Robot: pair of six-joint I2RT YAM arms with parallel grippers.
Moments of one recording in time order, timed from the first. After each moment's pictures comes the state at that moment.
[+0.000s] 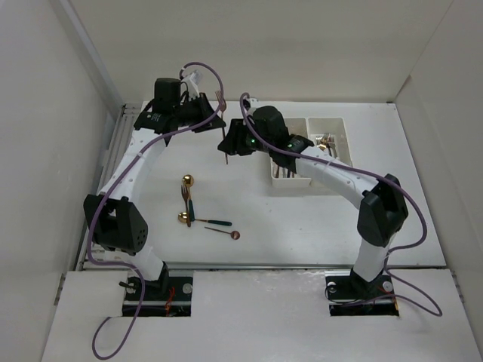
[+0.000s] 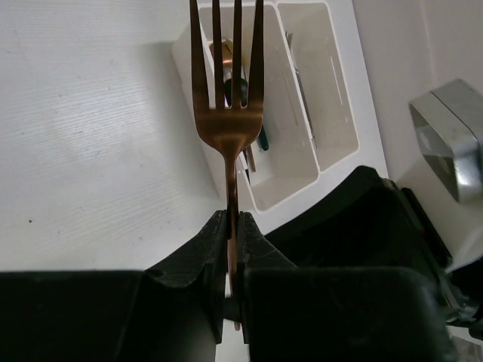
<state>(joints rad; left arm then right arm) -0.23 1.63 1.60 -0.53 0.56 -0.48 0.73 1.80 1.56 -0.13 -0.19 0.57</state>
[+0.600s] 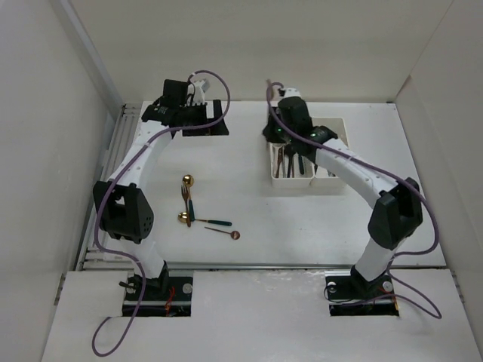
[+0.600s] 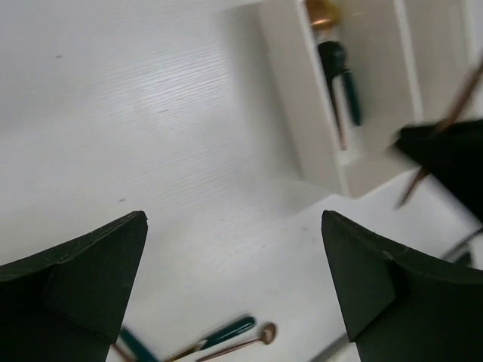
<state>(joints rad) -0.23 1.74 1.69 -0.67 0.48 -0.26 0.63 1.76 1.57 -0.26 0.07 0.50</state>
